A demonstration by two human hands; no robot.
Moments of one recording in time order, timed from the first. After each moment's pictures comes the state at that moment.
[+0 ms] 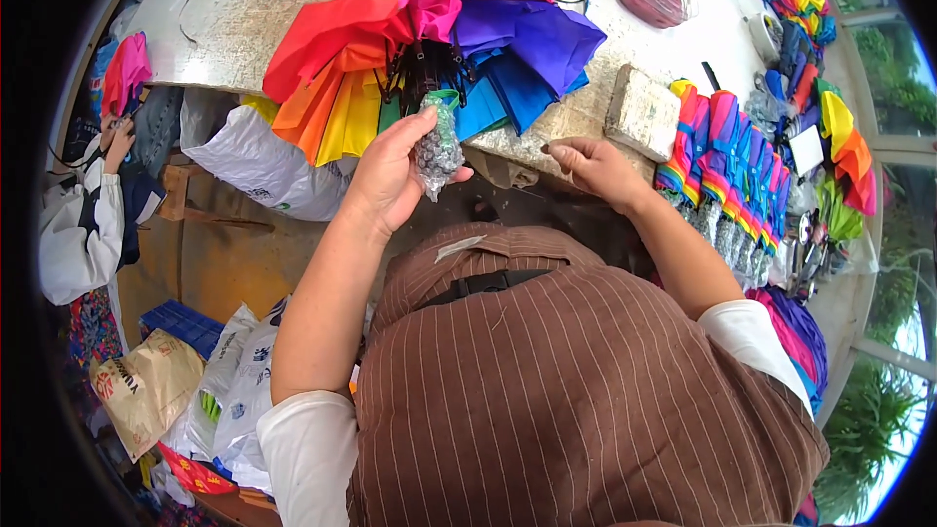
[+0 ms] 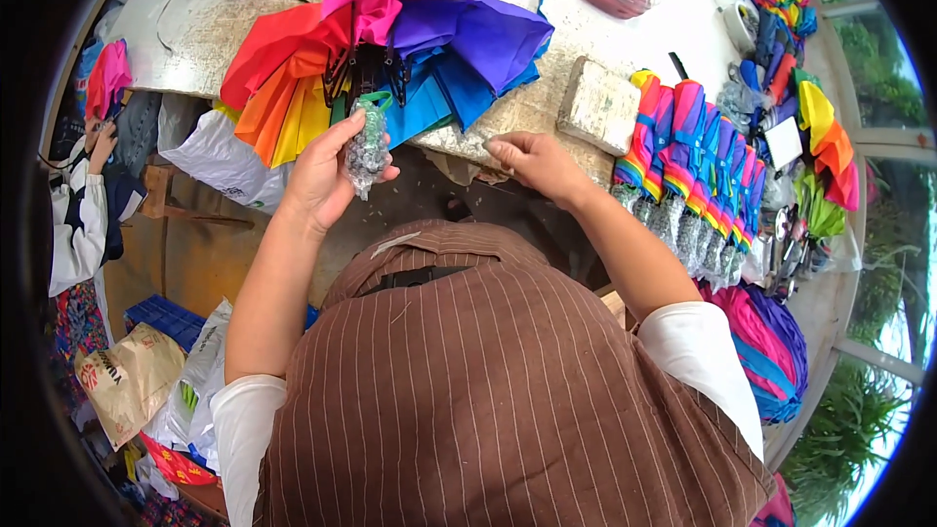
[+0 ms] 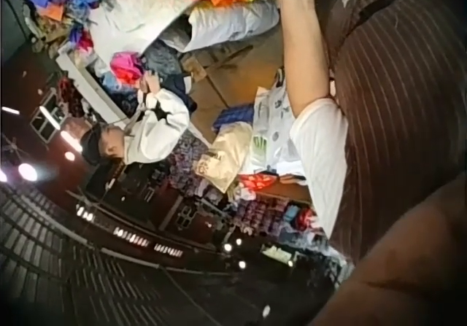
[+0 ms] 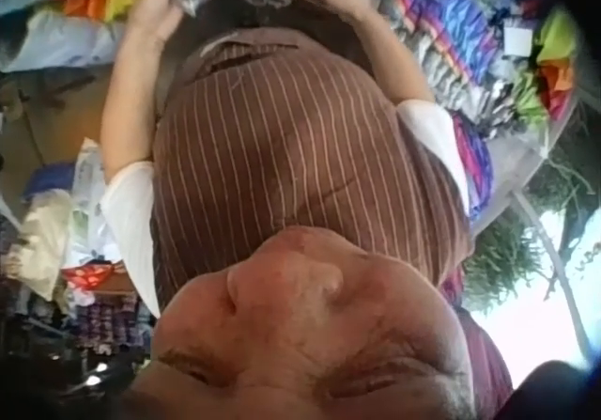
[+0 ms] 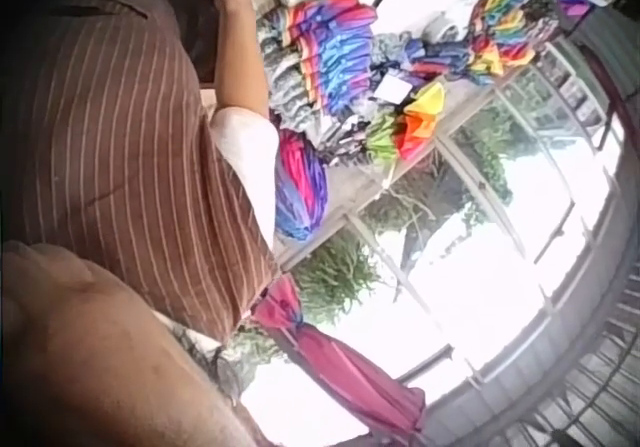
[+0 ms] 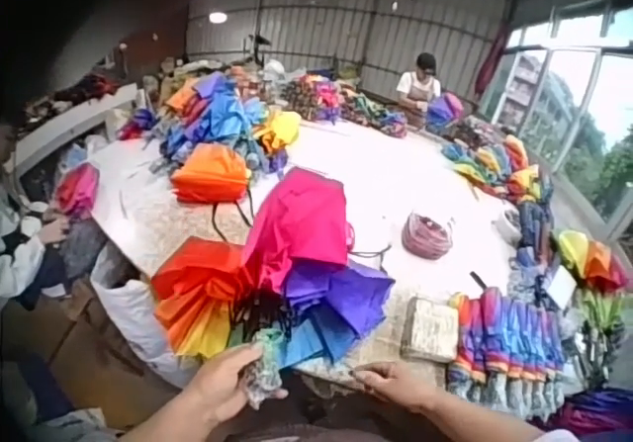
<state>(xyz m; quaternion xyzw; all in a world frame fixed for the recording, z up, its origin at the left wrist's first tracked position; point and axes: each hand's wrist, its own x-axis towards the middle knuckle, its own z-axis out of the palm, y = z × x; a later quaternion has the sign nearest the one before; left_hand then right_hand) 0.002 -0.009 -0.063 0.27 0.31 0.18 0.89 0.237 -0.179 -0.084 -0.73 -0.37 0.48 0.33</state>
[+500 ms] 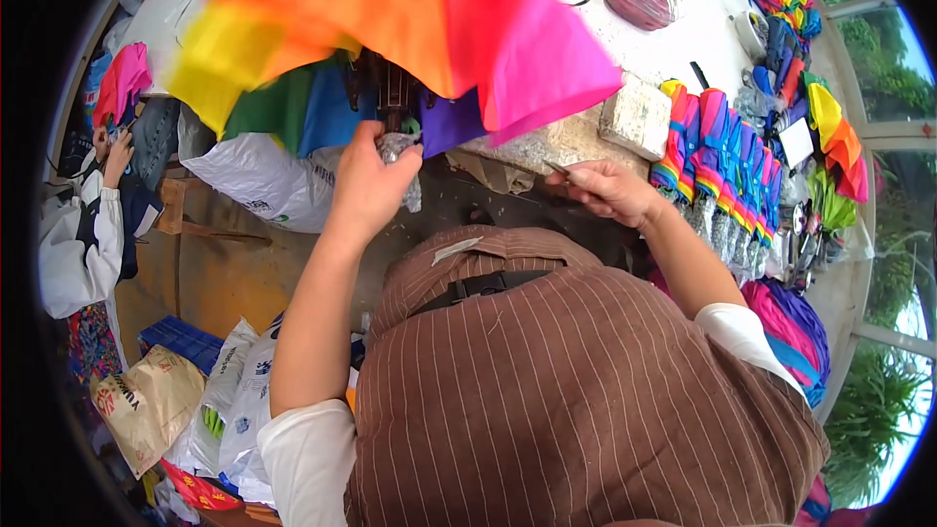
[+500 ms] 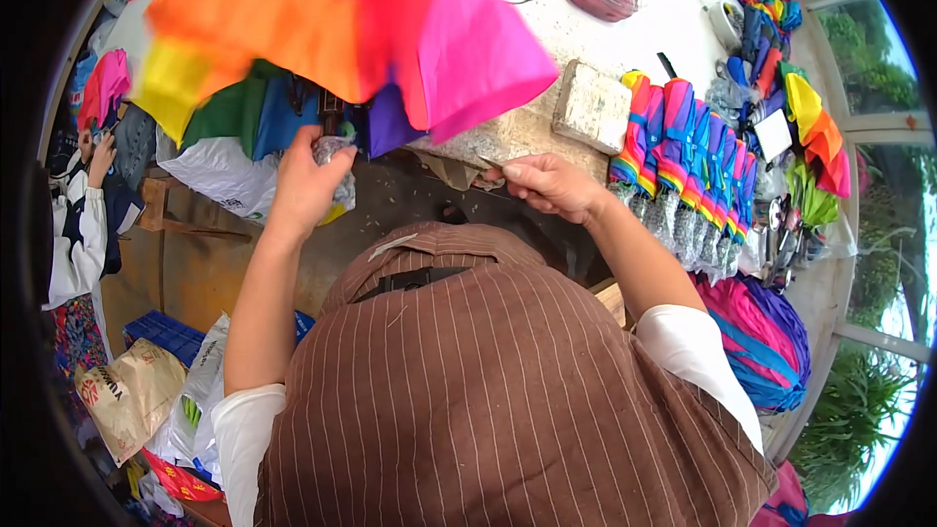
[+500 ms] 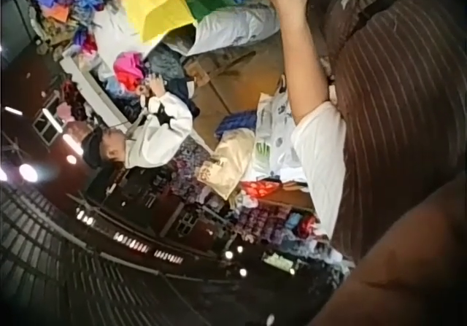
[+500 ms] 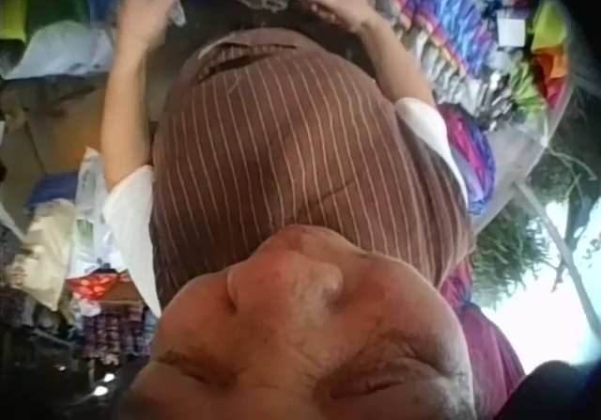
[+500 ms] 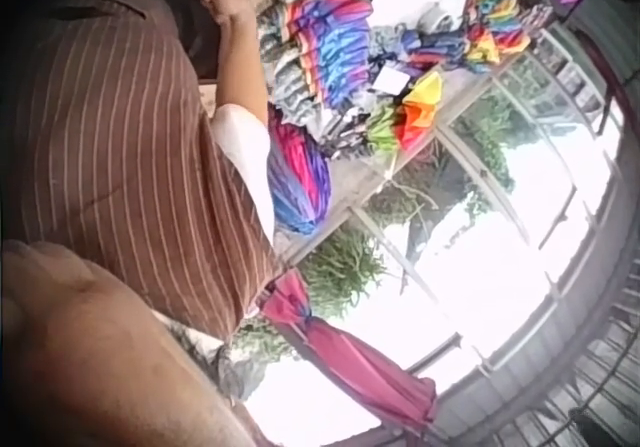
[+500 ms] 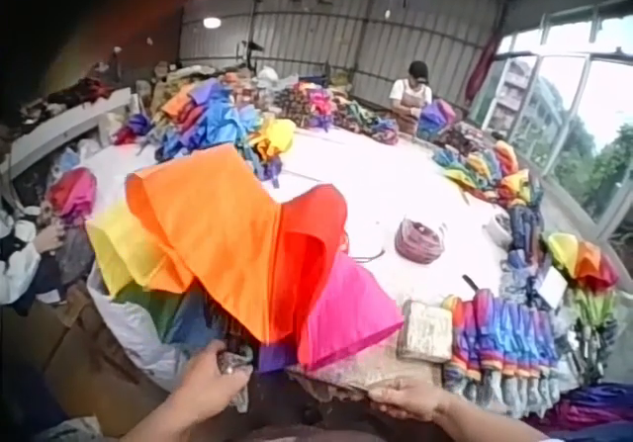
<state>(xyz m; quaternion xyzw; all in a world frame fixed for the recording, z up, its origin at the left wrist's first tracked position) -0.031 0.002 -0.068 0.79 0.40 0.24 0.40 0.234 -0.209 -0.066 -0.58 -0.20 0.68 0.40</state>
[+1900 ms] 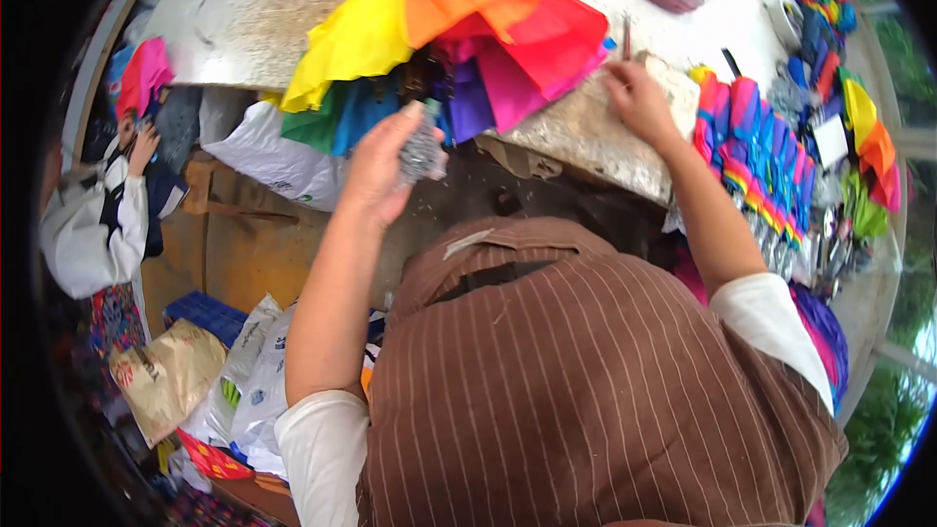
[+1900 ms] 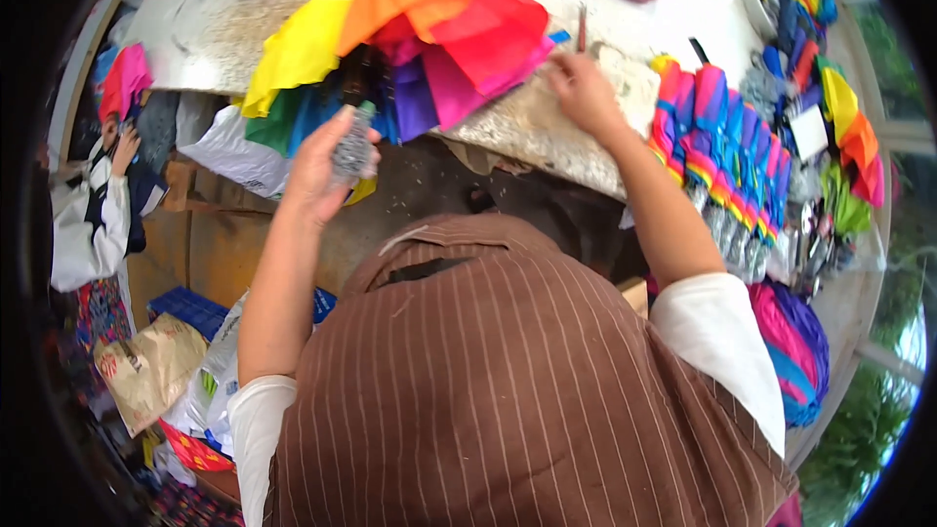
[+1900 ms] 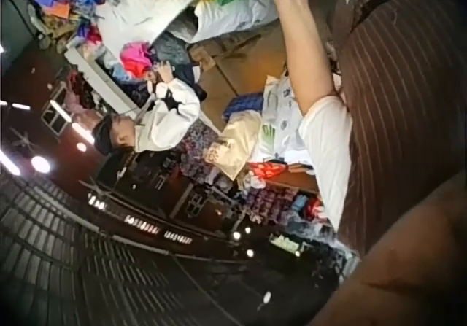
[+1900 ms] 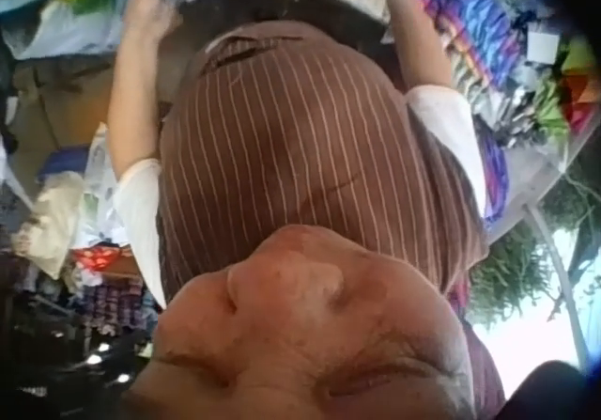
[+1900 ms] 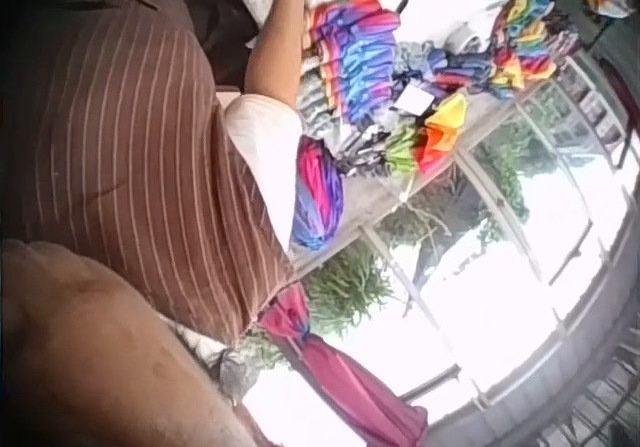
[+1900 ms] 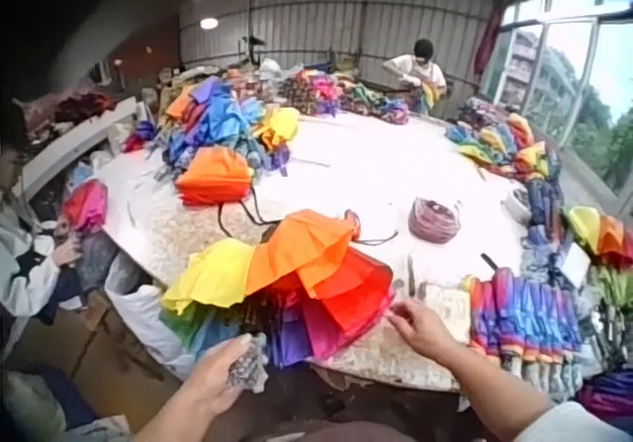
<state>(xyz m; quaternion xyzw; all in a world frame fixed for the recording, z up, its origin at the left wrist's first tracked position) -0.019 -0.008 -0.067 0.34 0.40 0.22 0.82 0.308 -0.152 -0.112 -0.79 -0.52 0.12 0.29</state>
